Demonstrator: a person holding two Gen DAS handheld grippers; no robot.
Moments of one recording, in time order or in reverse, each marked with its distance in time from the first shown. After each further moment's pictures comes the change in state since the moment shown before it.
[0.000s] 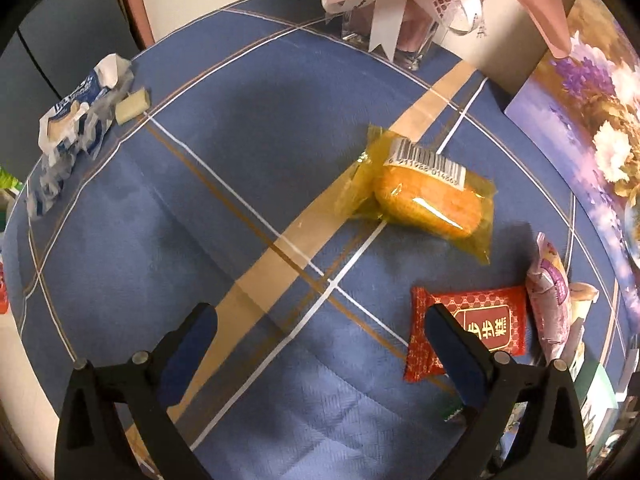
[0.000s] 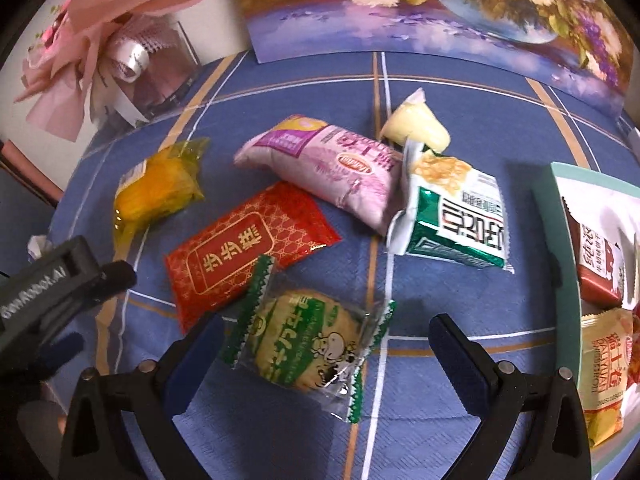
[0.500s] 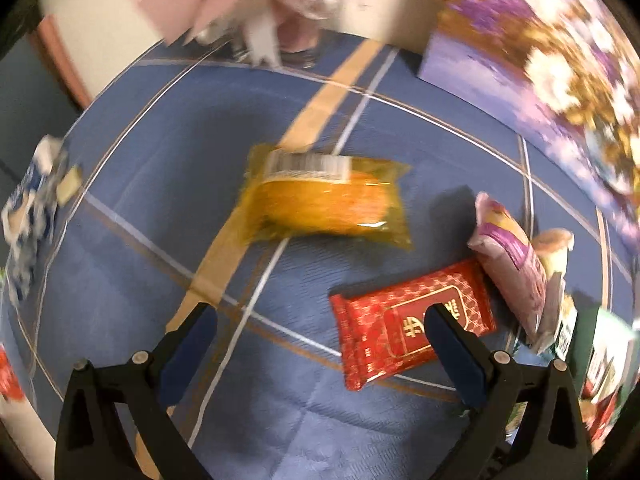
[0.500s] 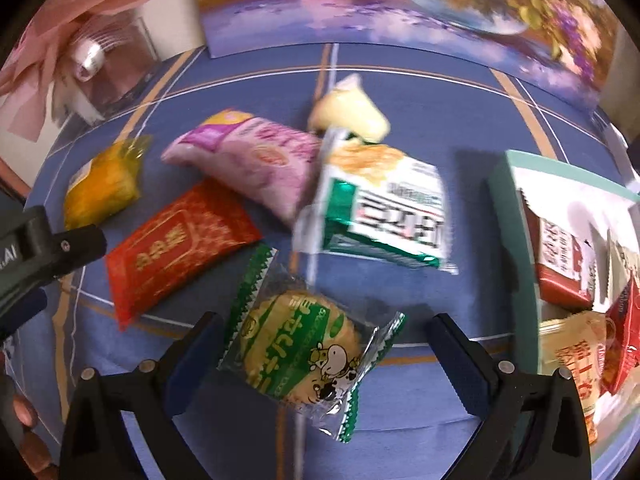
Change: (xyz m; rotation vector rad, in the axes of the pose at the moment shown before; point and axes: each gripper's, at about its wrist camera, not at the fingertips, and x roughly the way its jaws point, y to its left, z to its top) left arm 0.006 -0.064 0.008 0.300 -0.034 -0.049; right arm 0.006 -0.026 0.000 0.023 0.018 -0.111
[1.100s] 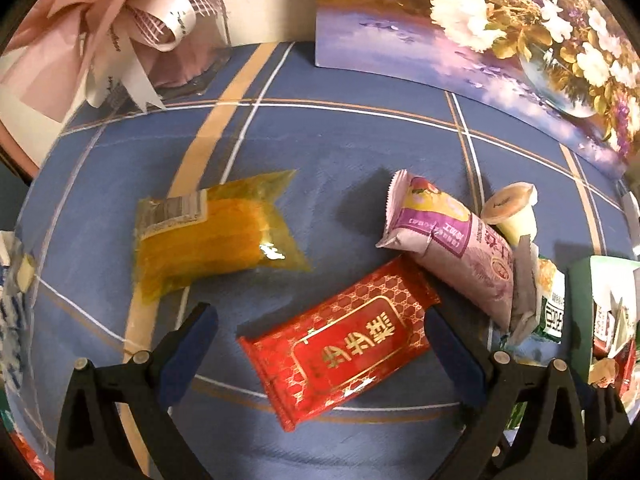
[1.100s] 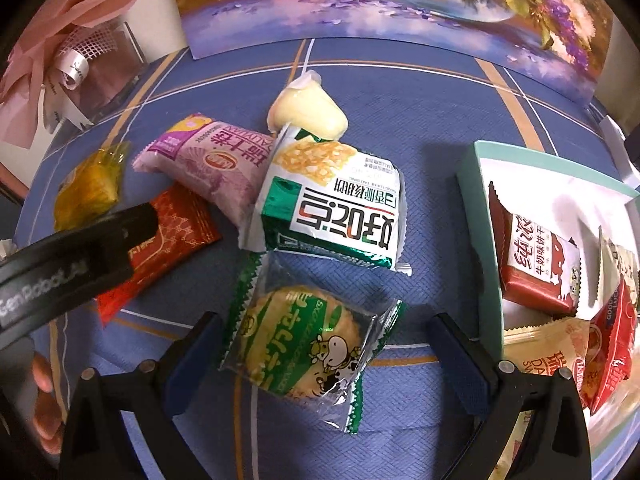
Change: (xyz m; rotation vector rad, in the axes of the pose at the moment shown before) left arm 0.020 -0.051 0.009 0.231 -0.020 -0.092; right arm -0.004 -0.034 -0.001 0.001 0.025 0.005
